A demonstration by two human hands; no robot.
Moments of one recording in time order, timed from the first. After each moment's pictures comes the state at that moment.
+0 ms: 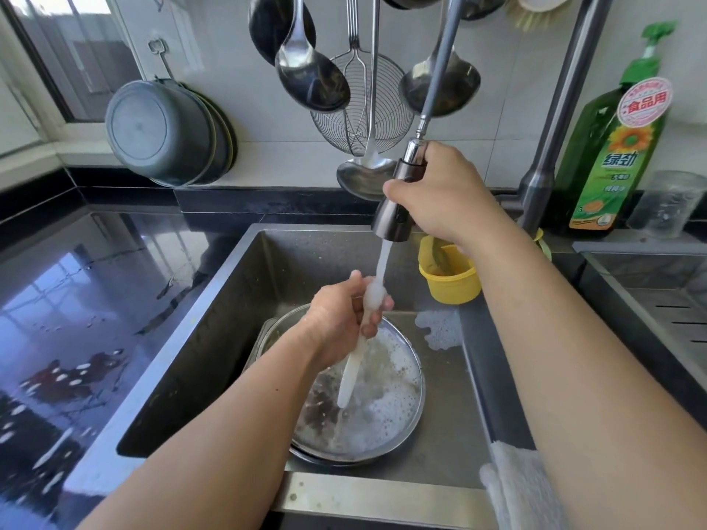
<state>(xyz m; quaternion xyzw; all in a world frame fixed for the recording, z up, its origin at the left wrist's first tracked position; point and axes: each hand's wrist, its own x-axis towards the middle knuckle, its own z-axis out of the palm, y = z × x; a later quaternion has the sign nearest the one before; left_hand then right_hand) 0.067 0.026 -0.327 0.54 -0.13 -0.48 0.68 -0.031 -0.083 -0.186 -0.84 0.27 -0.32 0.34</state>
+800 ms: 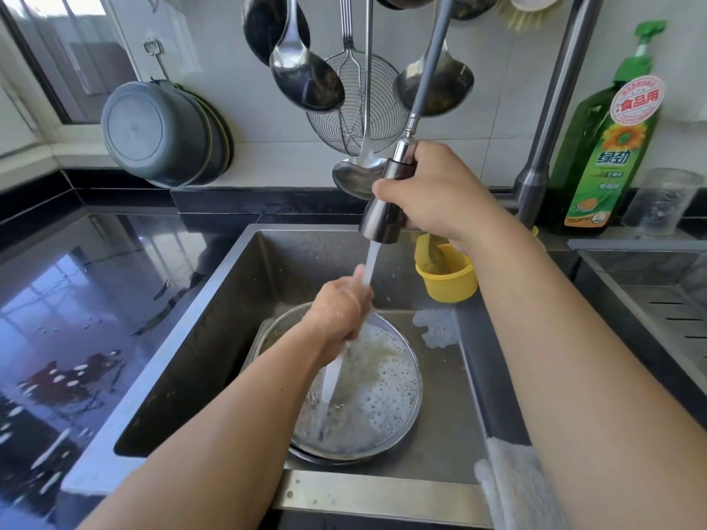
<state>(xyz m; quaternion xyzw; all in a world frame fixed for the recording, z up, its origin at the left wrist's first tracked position) 0.063 0.023 -0.326 0.71 -0.23 -0.34 0.57 -0.027 -0.084 -0.186 -0.82 0.25 -0.30 0.42</state>
